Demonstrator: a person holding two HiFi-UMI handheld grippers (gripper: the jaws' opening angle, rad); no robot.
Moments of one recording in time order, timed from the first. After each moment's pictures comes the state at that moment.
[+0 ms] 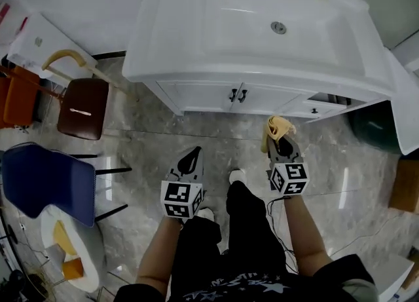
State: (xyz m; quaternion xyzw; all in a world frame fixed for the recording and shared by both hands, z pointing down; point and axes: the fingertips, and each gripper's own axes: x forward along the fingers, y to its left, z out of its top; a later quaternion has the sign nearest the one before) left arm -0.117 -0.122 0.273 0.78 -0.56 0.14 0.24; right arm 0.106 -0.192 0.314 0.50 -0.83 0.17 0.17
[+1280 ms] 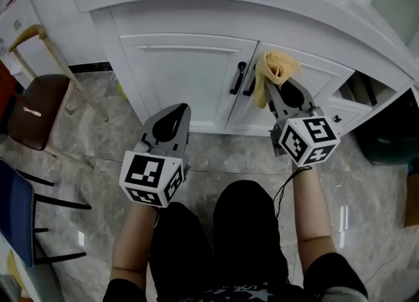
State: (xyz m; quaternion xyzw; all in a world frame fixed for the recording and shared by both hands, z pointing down) left arm -0.141 -0.219 0.412 0.83 -0.56 0.00 0.02; right arm 0.038 -0.302 0.381 0.46 -0.89 -0.03 0.02
